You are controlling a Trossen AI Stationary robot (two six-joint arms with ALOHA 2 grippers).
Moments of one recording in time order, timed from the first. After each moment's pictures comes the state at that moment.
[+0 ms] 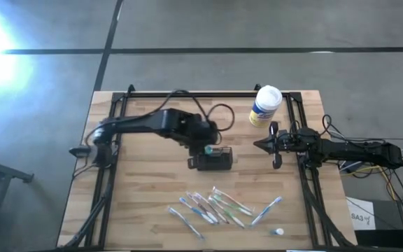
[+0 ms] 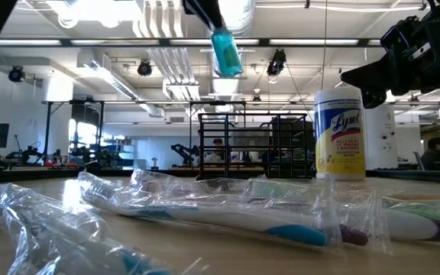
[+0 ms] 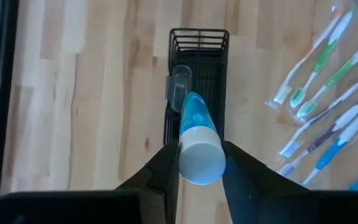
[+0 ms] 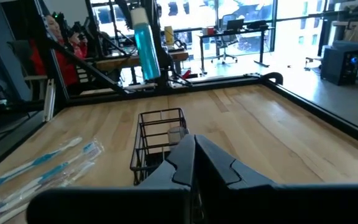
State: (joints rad) left arm -0.06 1.94 2.23 -1.42 -0.15 -0.10; right arm -0.20 0.41 0.01 0.38 -0.15 0.13
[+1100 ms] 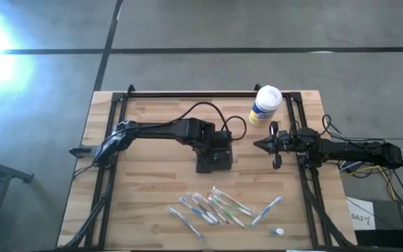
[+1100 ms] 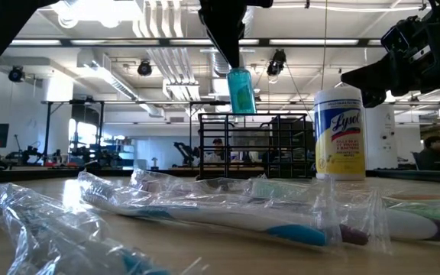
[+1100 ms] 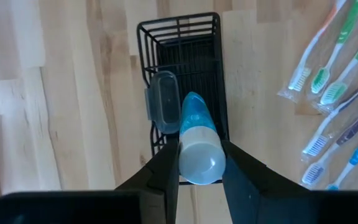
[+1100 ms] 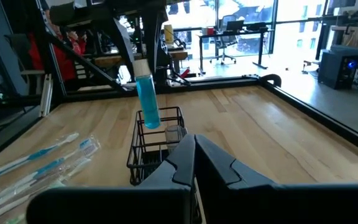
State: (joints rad) left arm -0.05 2.11 2.26 -1.39 -0.12 0.03; right arm -0.20 0.42 0.01 0.37 -0.15 0.09
